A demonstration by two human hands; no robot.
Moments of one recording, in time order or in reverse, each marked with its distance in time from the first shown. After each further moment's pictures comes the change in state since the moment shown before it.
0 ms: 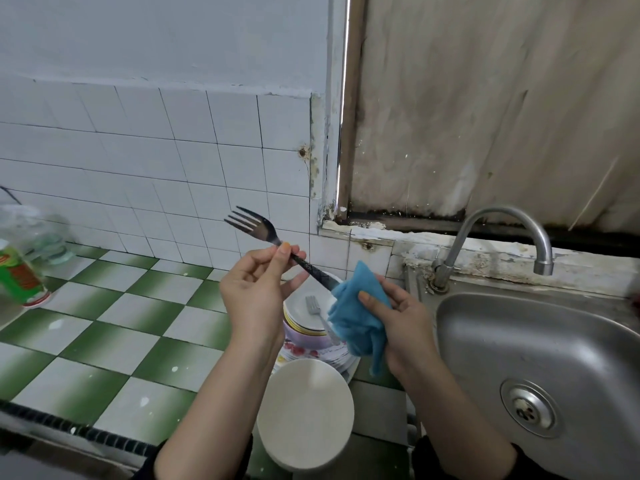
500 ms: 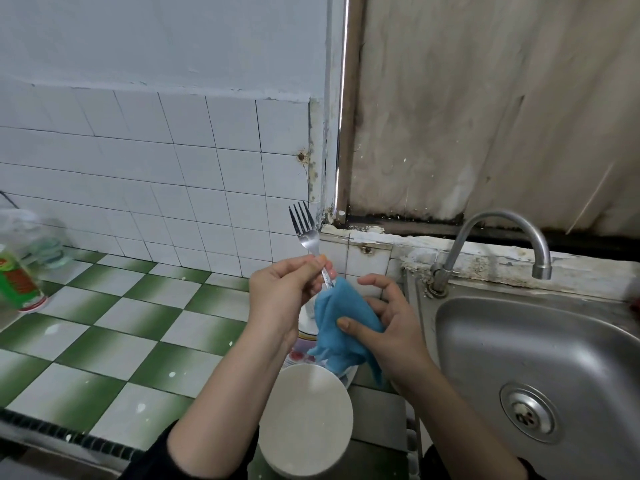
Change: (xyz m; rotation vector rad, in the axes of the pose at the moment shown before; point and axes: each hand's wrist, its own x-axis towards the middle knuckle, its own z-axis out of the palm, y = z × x) left_hand 0.004 -0.007 0.015 0.138 -0.143 -0.288; right_hand -0.023 -0.011 0.004 -0.344 -0.288 -0.188
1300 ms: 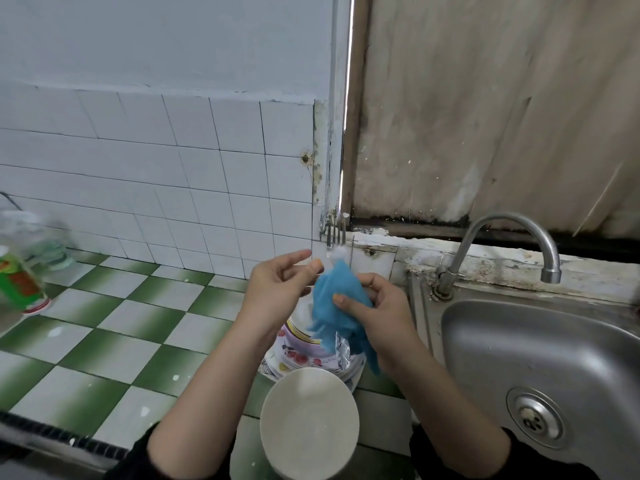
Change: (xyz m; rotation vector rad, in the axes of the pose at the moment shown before) left_hand 0.017 0.013 -0.024 0.430 -0.135 0.111; right_hand 0.031 -0.003 0.020 0.152 0.133 0.173
